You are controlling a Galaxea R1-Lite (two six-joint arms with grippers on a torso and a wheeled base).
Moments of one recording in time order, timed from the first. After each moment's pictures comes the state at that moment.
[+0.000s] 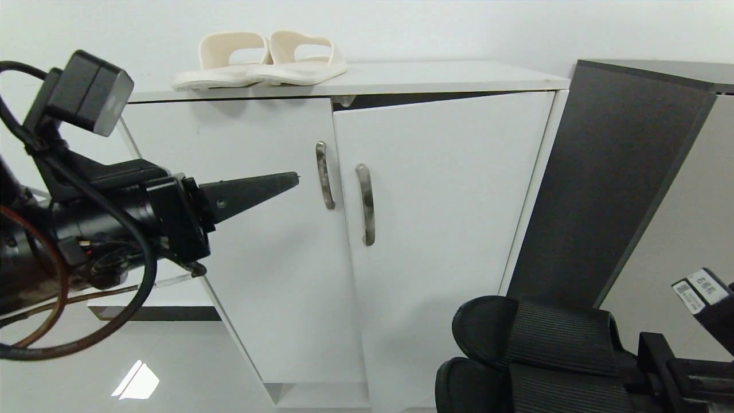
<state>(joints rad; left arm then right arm) -0.40 1.26 -0.77 -0.56 -0.51 -0.27 0.71 1.18 -0.38 -0.55 0.45 0.02</state>
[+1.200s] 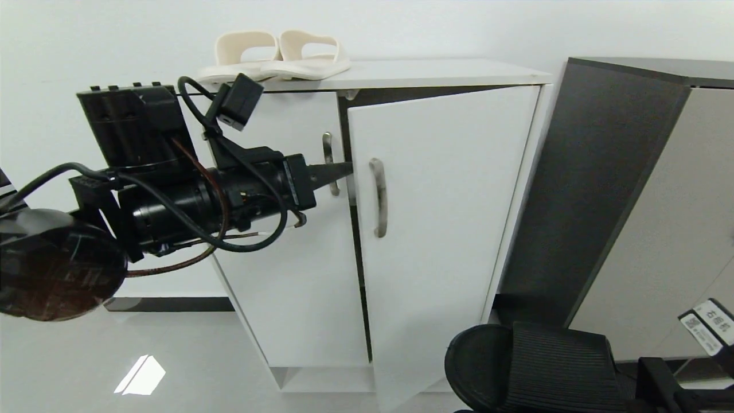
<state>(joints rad) -0.45 1.58 -0.97 -0.63 -0.47 -0.28 0.72 1.17 -0.33 -0.55 0.57 -0.01</state>
